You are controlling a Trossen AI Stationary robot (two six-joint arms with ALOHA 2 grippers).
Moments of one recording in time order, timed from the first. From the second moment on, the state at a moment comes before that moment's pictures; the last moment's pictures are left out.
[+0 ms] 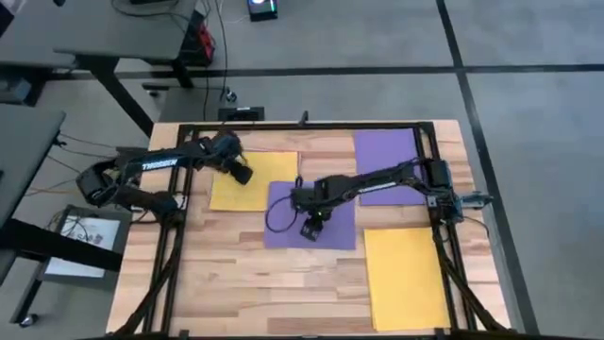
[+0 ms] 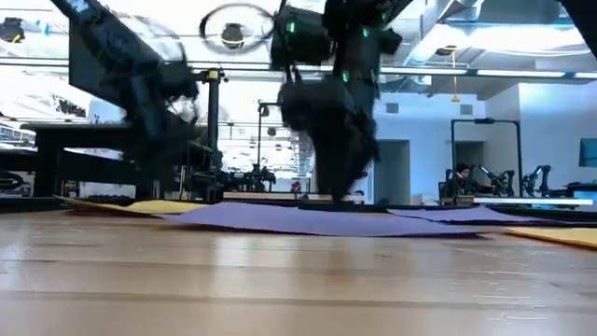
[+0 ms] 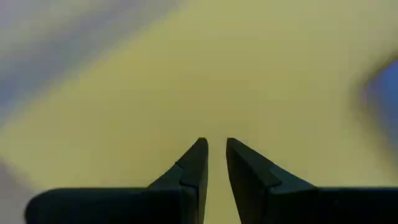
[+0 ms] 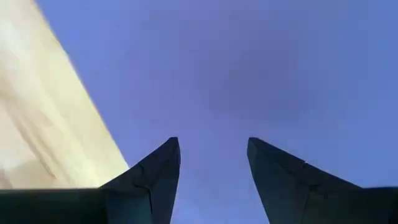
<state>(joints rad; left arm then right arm) 0.68 1.25 0.68 -0.40 0.02 -0.22 0.01 2.01 1.55 -0.81 -0.12 0.47</state>
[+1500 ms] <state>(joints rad) -0.01 1.73 0.79 -0.10 0.07 -0.54 0.08 1.44 0.46 0.15 0.02 1.26</state>
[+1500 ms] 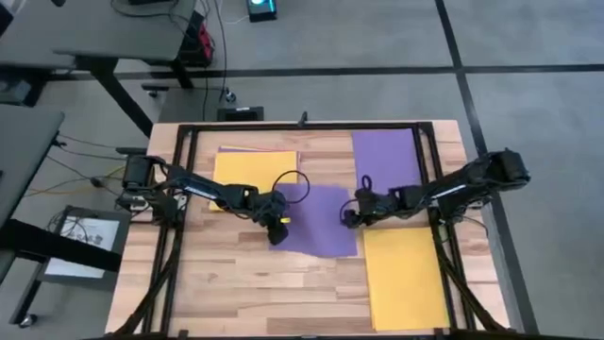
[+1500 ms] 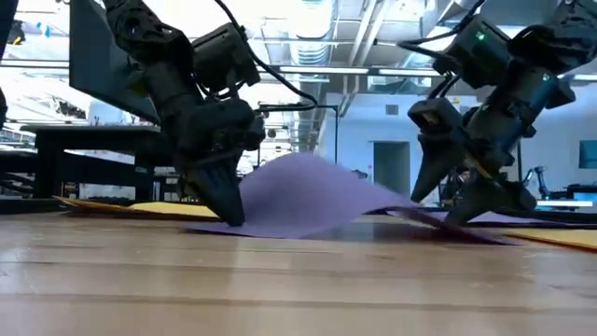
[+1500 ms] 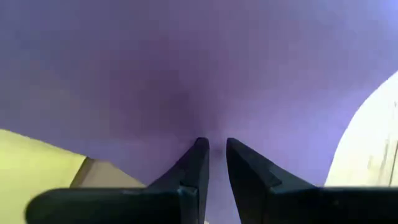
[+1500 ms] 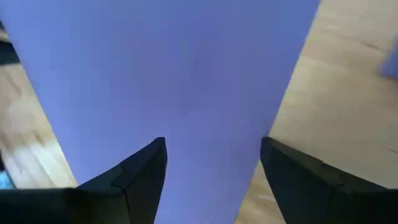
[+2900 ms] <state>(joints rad) -0.20 1.60 1.02 -0.45 0.08 -0.63 -0.08 1.59 0.69 -0.09 -0.18 0.55</state>
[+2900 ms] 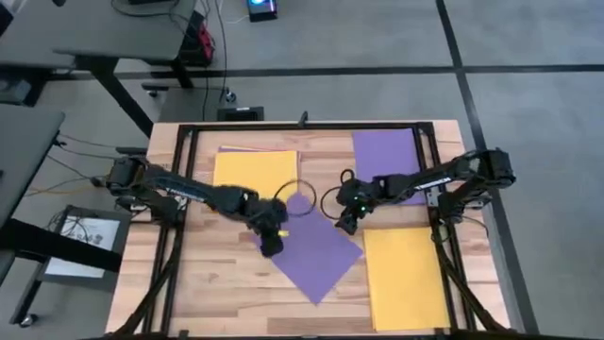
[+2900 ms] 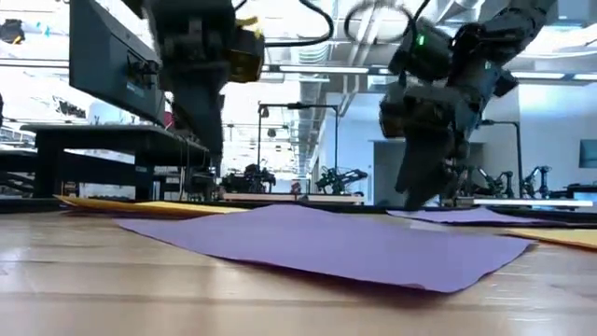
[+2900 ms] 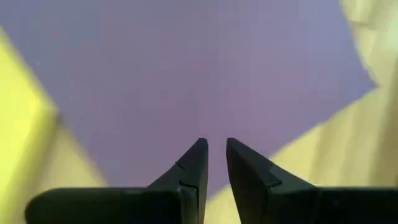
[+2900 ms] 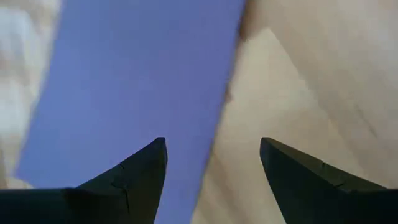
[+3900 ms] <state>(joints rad) -0.22 1.88 0.97 -0.16 -0.03 -0.57 -0.06 1.68 0.69 0.17 -0.51 0.66</state>
